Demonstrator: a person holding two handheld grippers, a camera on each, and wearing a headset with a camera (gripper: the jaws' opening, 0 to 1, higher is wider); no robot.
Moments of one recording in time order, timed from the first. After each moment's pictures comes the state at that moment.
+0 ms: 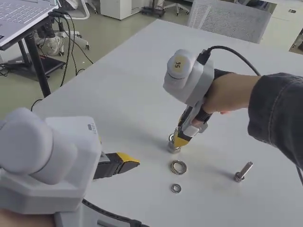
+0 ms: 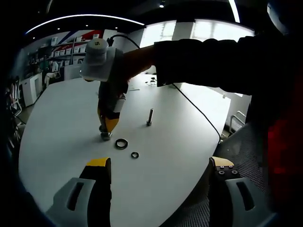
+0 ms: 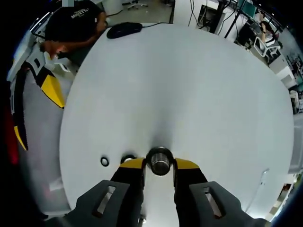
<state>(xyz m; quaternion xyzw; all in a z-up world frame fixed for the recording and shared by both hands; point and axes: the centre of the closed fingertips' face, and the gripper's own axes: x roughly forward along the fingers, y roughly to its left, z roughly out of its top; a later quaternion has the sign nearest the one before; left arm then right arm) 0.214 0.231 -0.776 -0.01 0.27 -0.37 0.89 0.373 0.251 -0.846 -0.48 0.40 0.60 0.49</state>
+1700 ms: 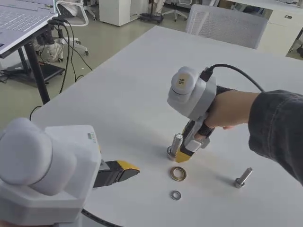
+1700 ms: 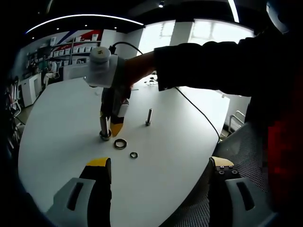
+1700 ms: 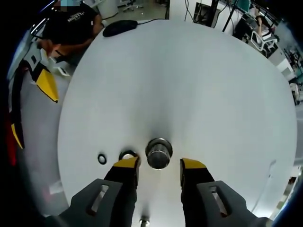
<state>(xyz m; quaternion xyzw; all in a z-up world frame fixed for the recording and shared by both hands) 0.214 0.229 -0.776 -0.01 0.27 -0.38 0.88 0.391 0.240 -0.863 -0.47 0.42 0.60 0.50</state>
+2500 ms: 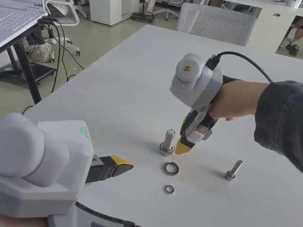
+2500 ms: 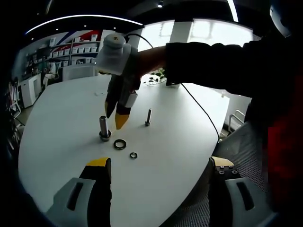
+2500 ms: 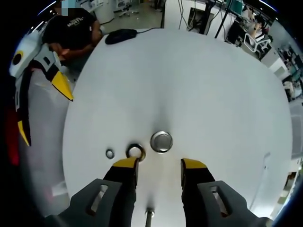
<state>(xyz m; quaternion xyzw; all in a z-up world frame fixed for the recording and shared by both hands) 0.216 0.229 -0.774 -0.01 0.27 -0.38 0.88 0.382 0.227 -0.833 -0.45 0.40 0.59 0.53</state>
